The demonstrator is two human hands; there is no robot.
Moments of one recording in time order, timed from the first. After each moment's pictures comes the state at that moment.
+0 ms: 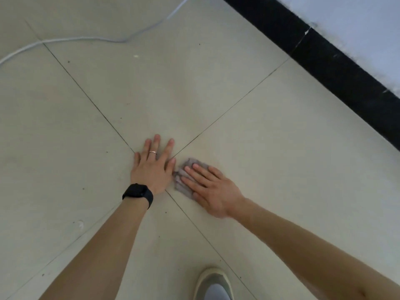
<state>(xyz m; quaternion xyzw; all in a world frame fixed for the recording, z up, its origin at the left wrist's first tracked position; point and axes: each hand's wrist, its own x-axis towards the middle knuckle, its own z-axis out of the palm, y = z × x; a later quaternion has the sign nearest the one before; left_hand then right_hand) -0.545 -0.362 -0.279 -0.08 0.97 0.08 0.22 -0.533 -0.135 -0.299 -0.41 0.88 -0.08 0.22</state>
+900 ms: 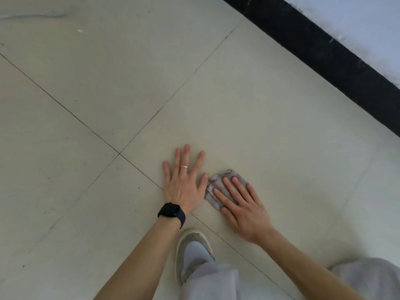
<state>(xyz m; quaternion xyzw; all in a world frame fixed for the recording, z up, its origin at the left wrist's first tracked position) -0.443 -0.207 -0.296 0.05 0.98 0.14 0.16 -0.368 0.009 -0.296 -0.19 0.97 -0.06 0.15</state>
